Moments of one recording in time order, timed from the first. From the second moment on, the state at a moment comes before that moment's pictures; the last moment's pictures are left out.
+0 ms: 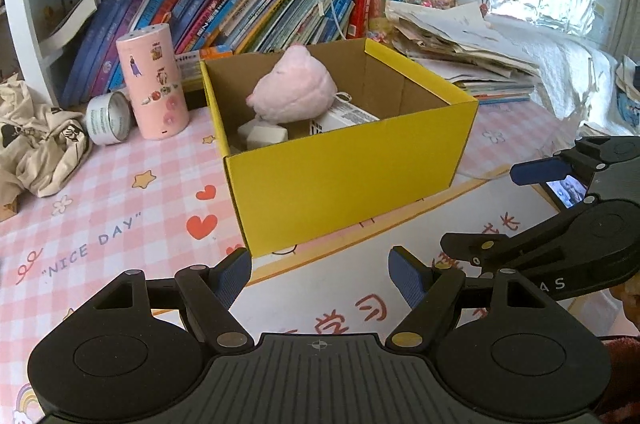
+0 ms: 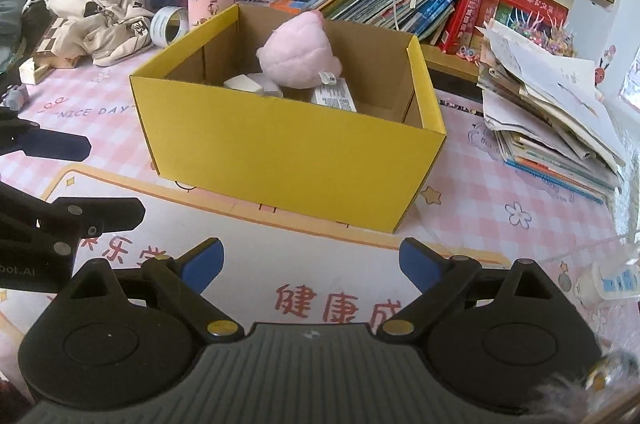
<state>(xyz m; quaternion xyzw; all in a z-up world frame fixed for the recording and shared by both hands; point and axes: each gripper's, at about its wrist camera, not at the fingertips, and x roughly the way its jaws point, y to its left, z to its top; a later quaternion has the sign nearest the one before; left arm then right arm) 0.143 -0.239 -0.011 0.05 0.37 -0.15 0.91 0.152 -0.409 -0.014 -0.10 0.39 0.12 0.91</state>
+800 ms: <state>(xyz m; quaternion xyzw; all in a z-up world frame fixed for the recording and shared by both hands) 0.130 -0.117 -0.015 0.06 0.39 -0.20 0.90 0.126 -0.275 -0.016 -0.10 0.41 0.08 0.90</state>
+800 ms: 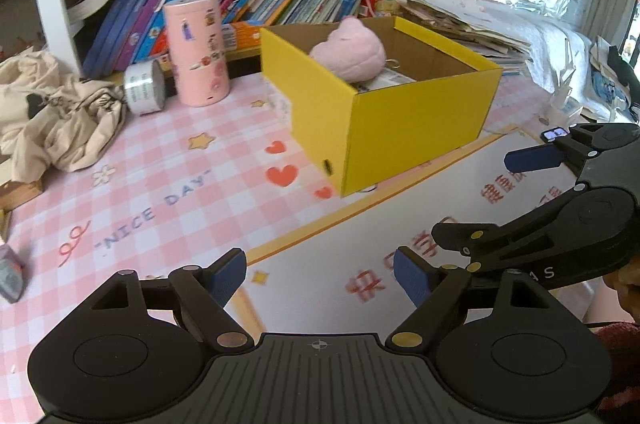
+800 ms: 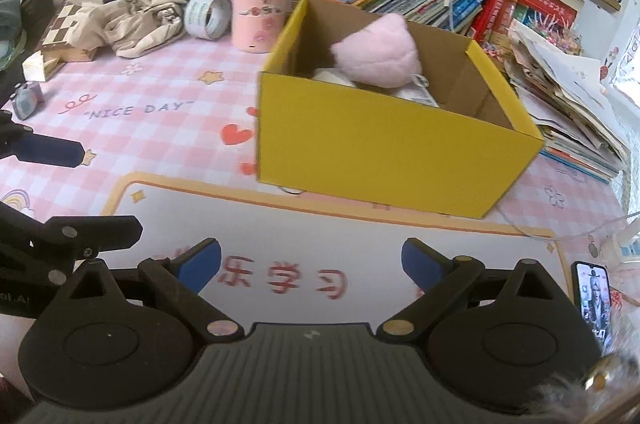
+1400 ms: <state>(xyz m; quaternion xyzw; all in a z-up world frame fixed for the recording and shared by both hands) 0.108 -0.028 -0.011 0.06 0.38 -0.17 0.91 0.116 -0.180 -0.014 -0.11 0.40 0.11 0.90</state>
